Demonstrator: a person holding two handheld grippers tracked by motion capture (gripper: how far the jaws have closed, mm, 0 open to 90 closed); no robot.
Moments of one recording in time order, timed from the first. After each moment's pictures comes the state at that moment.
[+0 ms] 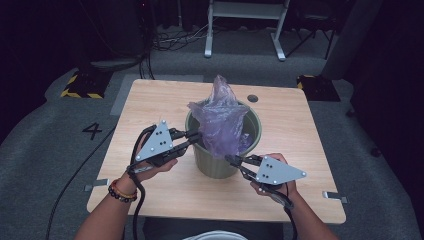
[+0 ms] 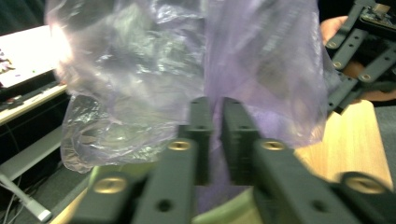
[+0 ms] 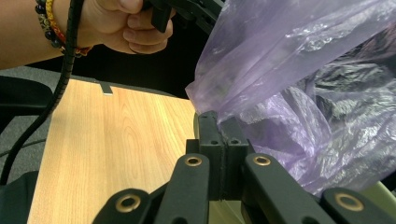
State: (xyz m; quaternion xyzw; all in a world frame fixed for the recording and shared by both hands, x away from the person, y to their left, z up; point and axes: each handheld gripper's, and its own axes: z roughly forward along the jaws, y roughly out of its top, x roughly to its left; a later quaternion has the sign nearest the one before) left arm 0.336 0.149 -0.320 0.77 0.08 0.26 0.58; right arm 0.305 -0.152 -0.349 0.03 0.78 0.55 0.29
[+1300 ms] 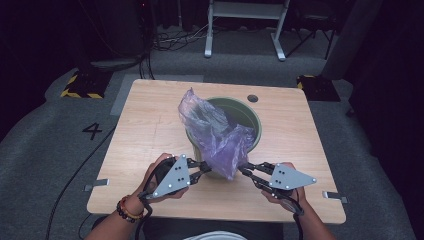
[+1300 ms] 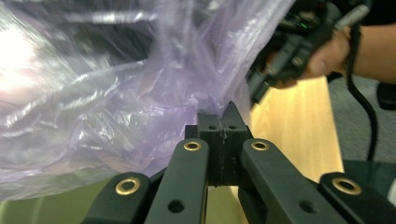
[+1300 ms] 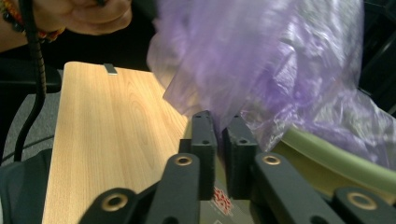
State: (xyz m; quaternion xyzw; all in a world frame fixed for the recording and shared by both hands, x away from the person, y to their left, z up) left arm 0.292 0.115 -0.353 0.79 0.01 0.26 0.55; right arm 0.305 -0.189 -0.386 0.07 0.78 0.56 0.27
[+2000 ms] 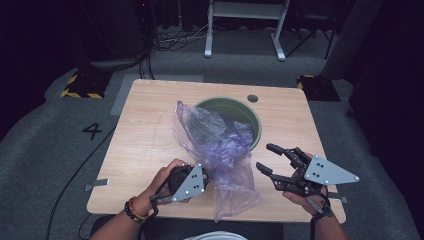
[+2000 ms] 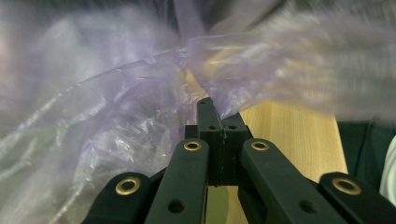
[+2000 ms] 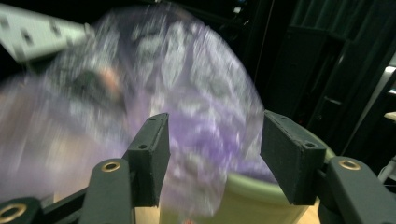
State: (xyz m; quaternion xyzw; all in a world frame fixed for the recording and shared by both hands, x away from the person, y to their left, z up) left arm 0.297 0.093 -0.380 0.83 -0.01 0.27 0.49; right arm 0.289 -0.225 -0.332 0.13 0.72 0.63 0.26
